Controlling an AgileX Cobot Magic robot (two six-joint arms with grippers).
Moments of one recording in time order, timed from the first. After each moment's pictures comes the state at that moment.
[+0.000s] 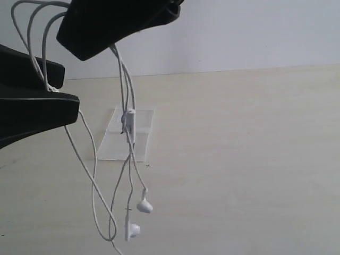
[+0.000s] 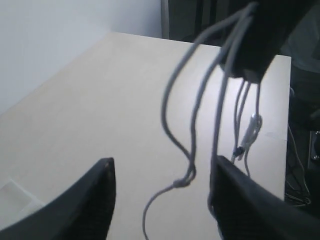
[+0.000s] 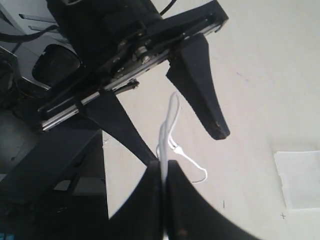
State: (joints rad) left arm -0.29 0.87 -0.77 -1.08 0.75 1.22; right arm 0.84 1.45 -1.67 0.51 1.22 -0.62
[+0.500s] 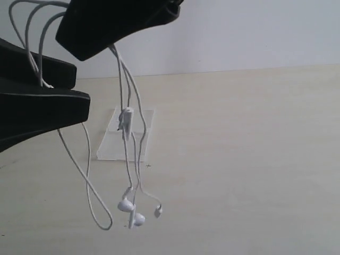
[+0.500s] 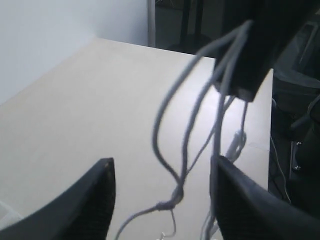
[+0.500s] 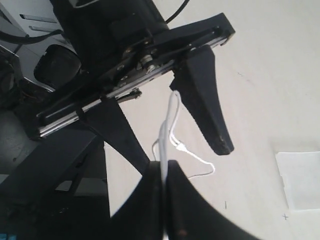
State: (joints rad) left arm -0.29 0.90 -0.76 -1.17 0.77 1.27; right arm 0.84 1.45 -1.67 0.52 1.22 -0.62
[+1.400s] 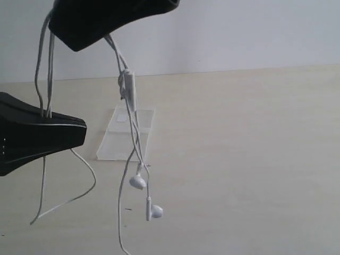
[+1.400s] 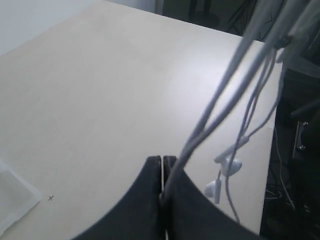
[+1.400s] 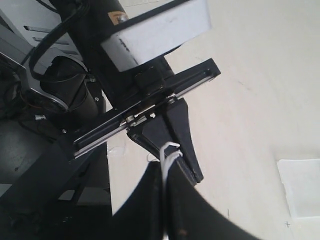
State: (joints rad) left arm -0.29 0.90 -0.64 -1.17 0.72 1.26; right arm 0.84 1.43 -1.67 0.54 1.21 -0.62
